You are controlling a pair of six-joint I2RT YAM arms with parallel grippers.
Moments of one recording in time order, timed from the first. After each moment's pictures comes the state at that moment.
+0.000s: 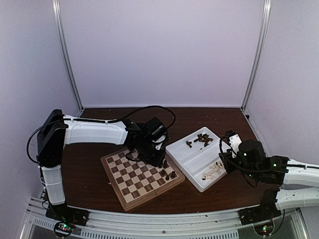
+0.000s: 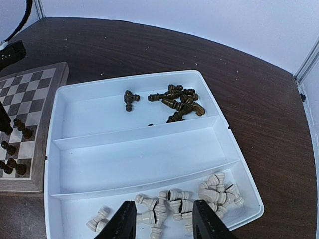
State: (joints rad) left arm -0.99 1.95 1.45 -0.63 0.07 -0.46; right arm 0.87 0.79 0.42 -0.21 0.50 0.23
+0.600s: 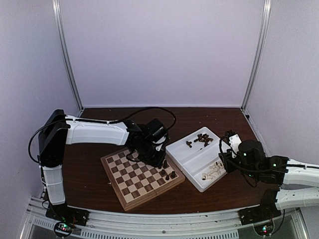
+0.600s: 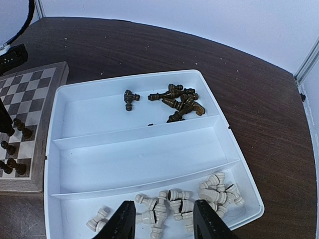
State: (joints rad) left arm -0.99 1.97 1.45 -0.63 0.06 -0.45; right arm 0.87 0.79 0.42 -0.21 0.50 0.23
